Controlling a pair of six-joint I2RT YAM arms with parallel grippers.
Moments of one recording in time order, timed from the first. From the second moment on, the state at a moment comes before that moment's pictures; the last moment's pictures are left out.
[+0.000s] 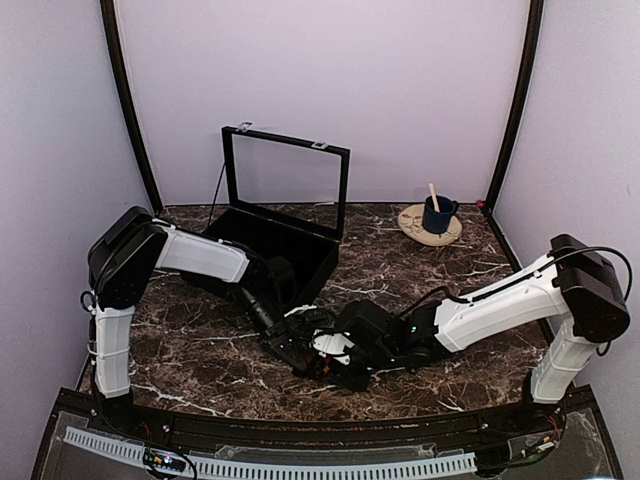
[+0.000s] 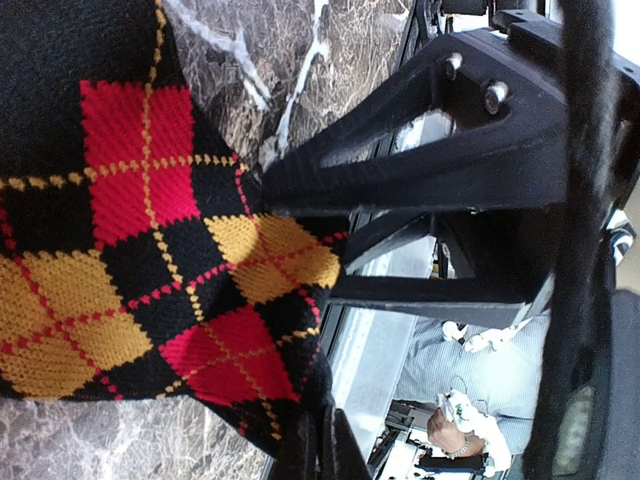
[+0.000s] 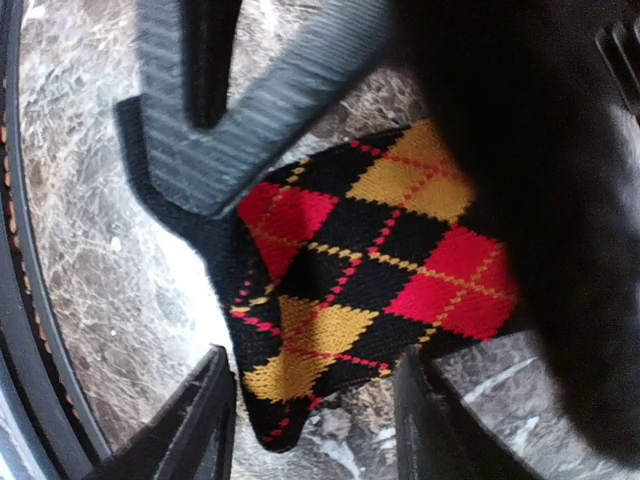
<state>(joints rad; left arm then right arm) -0.76 2.08 1.31 -0.90 1.09 0.12 1.23 1.71 0.89 -0.11 0.01 -0.02</state>
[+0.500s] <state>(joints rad) -0.75 2.08 1.32 -0.91 1.08 0.12 1.22 1.72 0.91 -0.14 -0.07 -0.02</state>
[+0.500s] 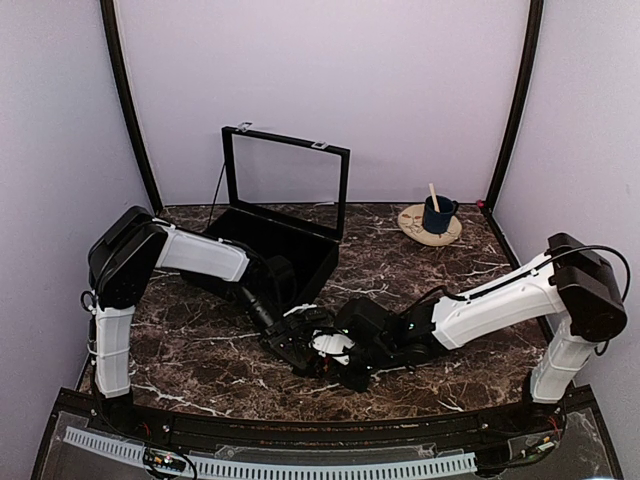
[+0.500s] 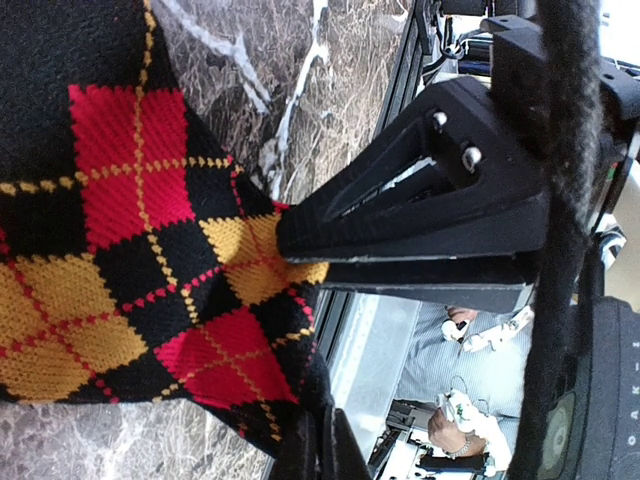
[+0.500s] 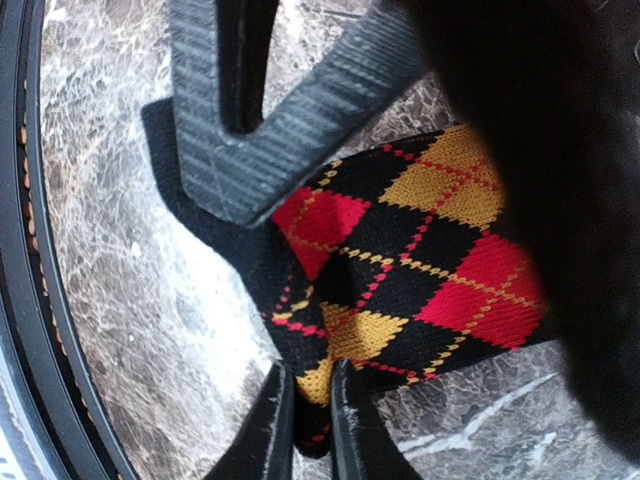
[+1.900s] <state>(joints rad) -0.80 1.67 1.01 -0.45 0.72 -0.18 1.10 1.81 1.02 -0.31 -0.47 0.16</state>
